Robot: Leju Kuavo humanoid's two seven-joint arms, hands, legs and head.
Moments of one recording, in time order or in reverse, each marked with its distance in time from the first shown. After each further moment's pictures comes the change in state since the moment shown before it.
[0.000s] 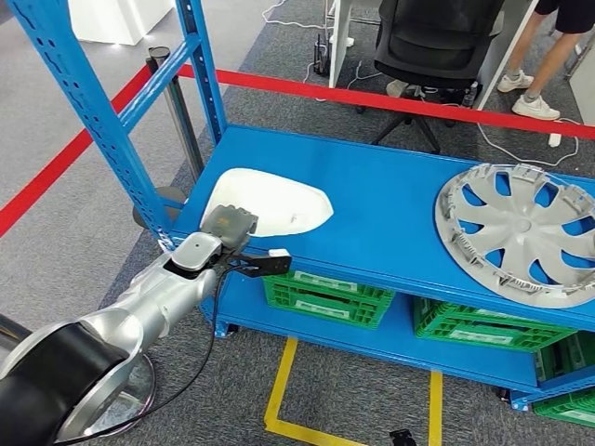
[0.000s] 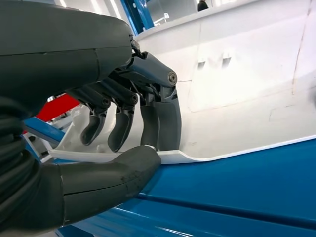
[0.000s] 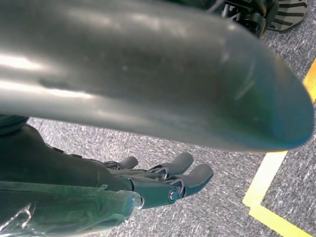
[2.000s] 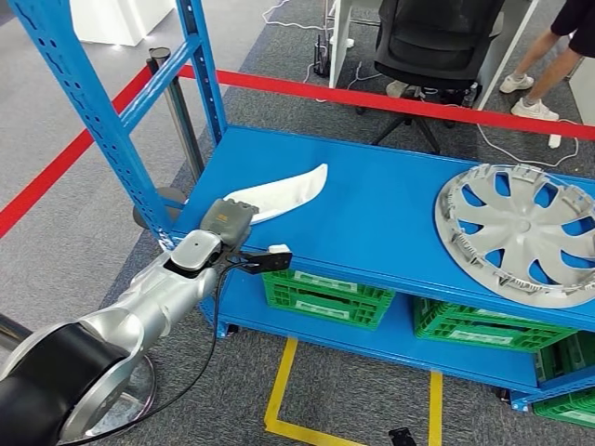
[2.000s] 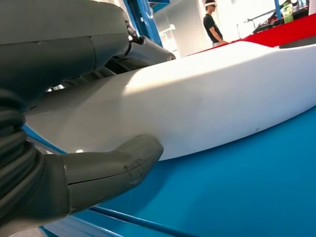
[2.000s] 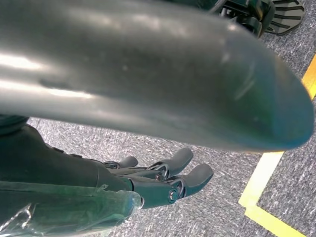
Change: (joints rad) left arm 0.001 -0.010 0.053 0.000 -0.047 0.034 -0.011; right arm -0.004 0.000 0.000 0.000 0.007 0.009 -0.005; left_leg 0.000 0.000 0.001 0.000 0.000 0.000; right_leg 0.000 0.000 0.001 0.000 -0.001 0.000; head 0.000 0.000
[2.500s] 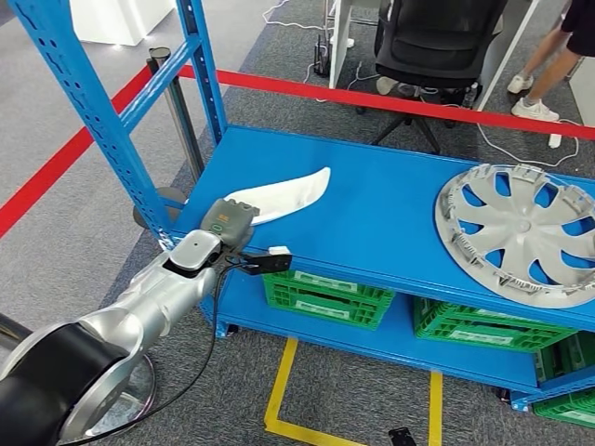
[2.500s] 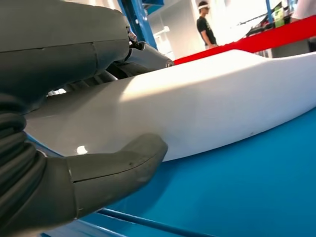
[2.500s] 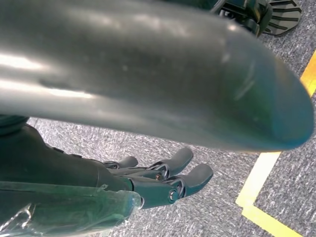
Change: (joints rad) left arm 0.000 0.001 0.006 0.000 -0.009 0.025 -0.038; right arm 0.000 0.000 0.000 0.000 0.002 0.003 -0.010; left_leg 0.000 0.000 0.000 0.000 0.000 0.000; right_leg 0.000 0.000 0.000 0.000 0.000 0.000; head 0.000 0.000
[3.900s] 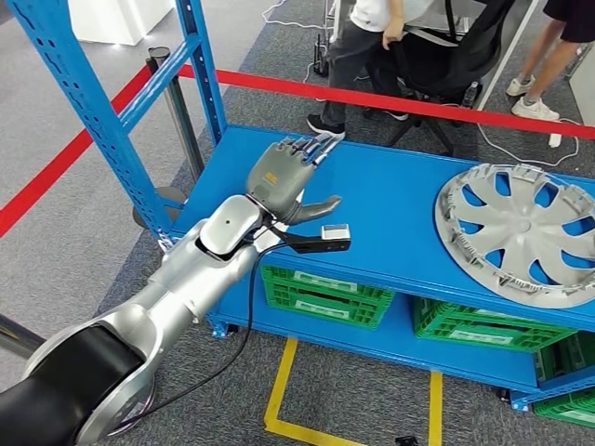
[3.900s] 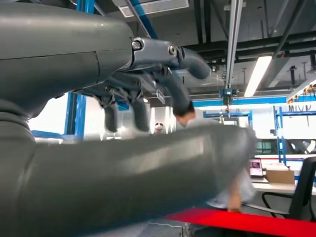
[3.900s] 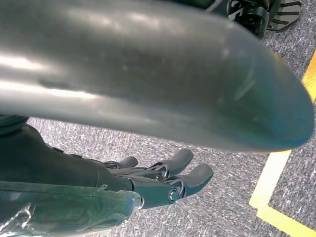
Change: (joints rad) left arm -0.012 -0.097 -0.040 -0.357 -0.045 0.207 -0.102; right arm 0.023 -0.002 -0.043 0.000 -0.025 -0.021 -0.020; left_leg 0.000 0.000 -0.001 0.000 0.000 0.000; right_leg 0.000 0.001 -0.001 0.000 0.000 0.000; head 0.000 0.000
